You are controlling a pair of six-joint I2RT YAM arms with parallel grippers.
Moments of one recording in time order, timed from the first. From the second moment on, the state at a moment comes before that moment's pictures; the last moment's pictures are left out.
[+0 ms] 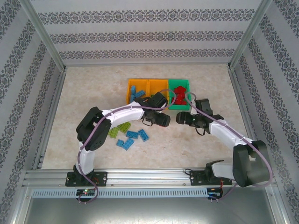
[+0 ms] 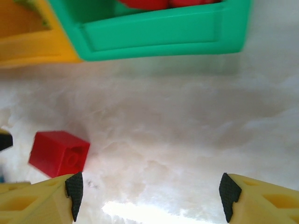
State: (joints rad) left arm -0.79 1.97 1.46 -0.60 0.10 -0.46; right arm 0.23 1.28 0.64 -0.31 -0.26 0.35
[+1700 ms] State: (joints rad) left arm -0.41 1.30 0.82 -0.65 -0.05 -0.58; right arm 0.40 1.56 1.08 -0.50 -0.18 -0.01
